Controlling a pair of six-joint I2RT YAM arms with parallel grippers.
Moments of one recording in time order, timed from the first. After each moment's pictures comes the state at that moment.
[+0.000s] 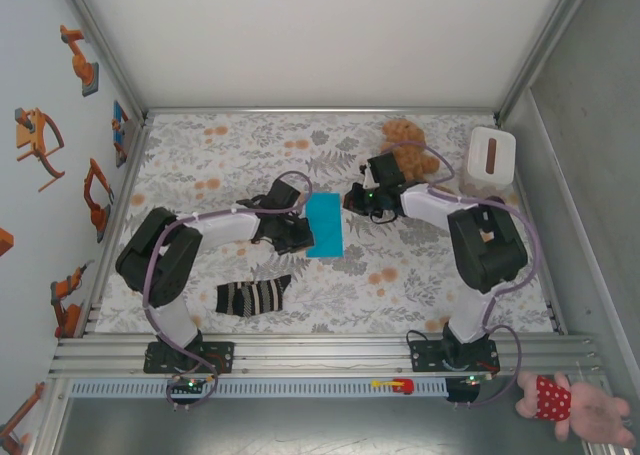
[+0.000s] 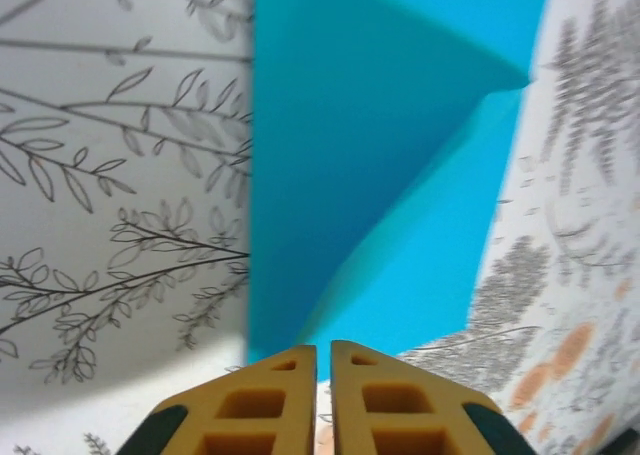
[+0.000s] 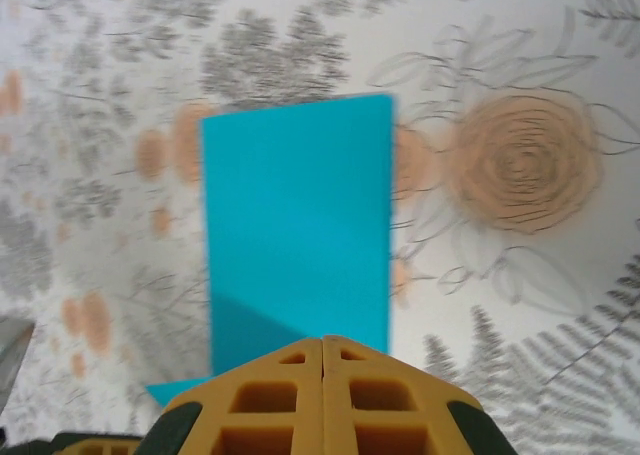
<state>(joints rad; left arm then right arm) -0.70 1.74 0.98 -0.34 0.34 -0.83 0.46 1.79 1.08 -0.20 -0.41 0.64</state>
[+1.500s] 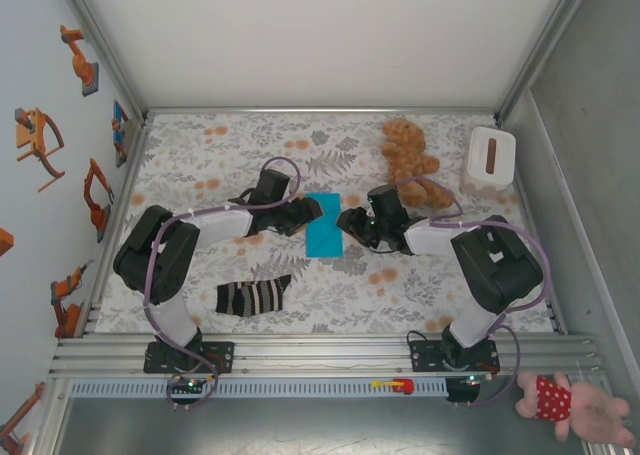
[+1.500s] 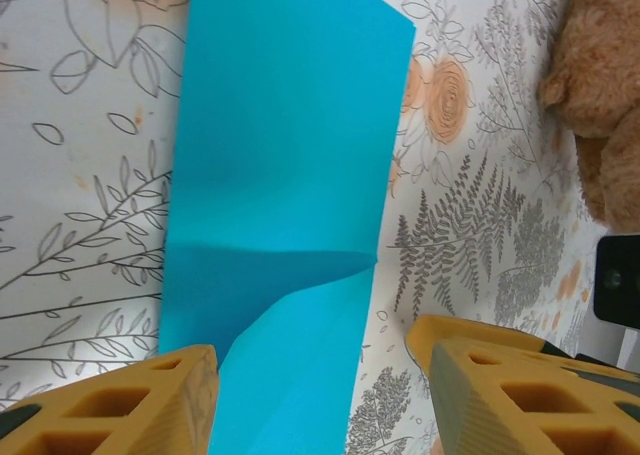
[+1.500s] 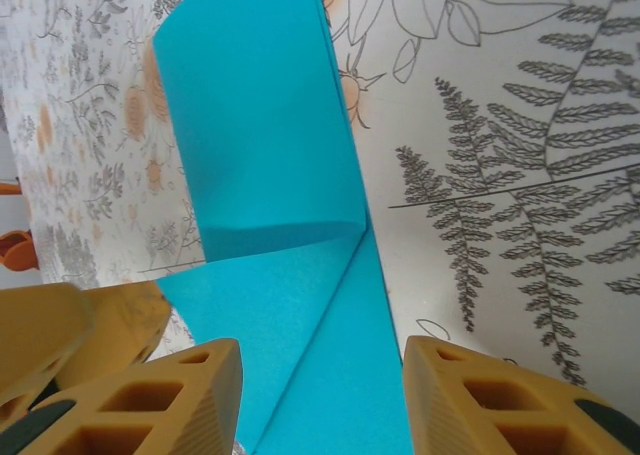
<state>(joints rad) -0.63 1.77 0.96 -0.05 0.36 -0.96 0.54 1.67 0.73 0.16 -0.35 1.03</state>
